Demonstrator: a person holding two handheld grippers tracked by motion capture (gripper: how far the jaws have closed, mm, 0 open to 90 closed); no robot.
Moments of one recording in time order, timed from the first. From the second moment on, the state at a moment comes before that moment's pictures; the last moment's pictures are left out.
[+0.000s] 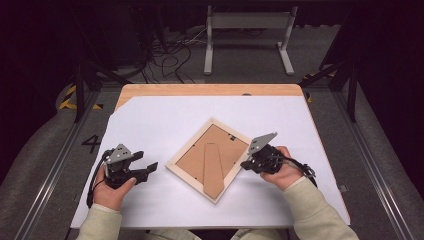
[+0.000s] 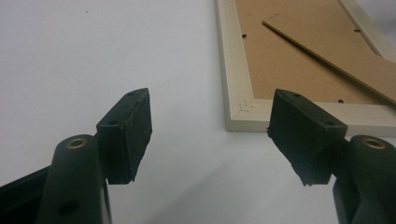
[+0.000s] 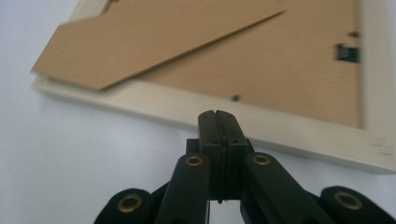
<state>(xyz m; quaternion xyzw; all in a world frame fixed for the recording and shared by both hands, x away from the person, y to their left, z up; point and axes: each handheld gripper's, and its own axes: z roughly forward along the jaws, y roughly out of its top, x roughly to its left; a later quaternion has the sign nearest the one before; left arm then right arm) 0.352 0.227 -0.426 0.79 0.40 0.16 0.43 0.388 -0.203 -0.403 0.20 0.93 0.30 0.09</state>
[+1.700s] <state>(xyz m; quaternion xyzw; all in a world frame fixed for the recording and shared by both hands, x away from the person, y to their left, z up) 0.362 0.222 -0.430 0.80 0.40 0.15 0.43 0.441 -0.245 -0.437 0.33 0.89 0.30 0.08</state>
